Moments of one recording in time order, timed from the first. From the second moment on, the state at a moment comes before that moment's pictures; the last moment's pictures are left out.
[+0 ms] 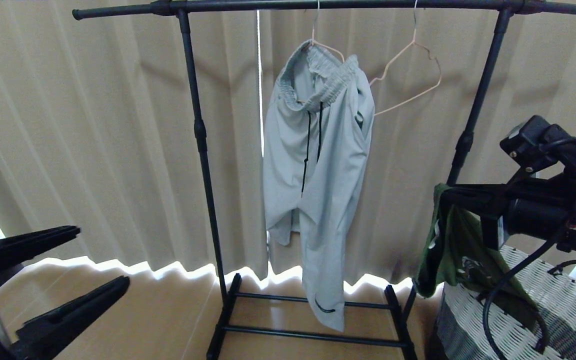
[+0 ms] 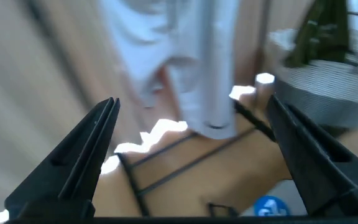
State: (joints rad) left arm -0.34 0.90 -0.45 -0.31 -0.25 0.16; right arm 0.31 1.39 -0.77 -0.32 0.18 -0.31
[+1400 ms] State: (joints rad) left arm -0.99 2.11 -1.29 -0.53 0.13 -0.14; right arm 0.33 1.31 -0.88 -0.31 0.26 -0.21
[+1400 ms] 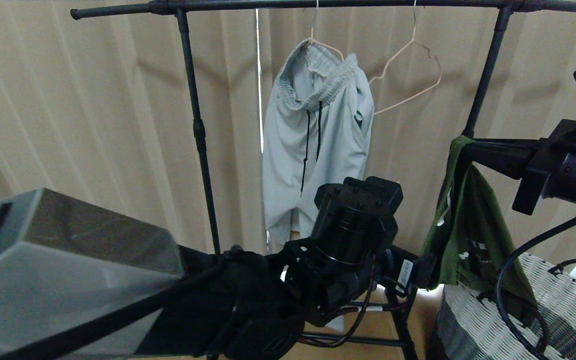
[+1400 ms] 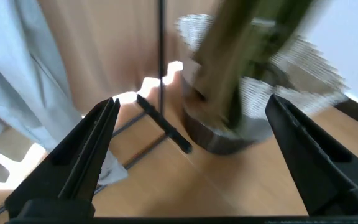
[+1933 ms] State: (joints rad) left arm -0.97 2.28 -1.45 -0.53 0.16 -0.14; right arm 0.33 1.28 -0.88 -0.31 0.32 -0.10
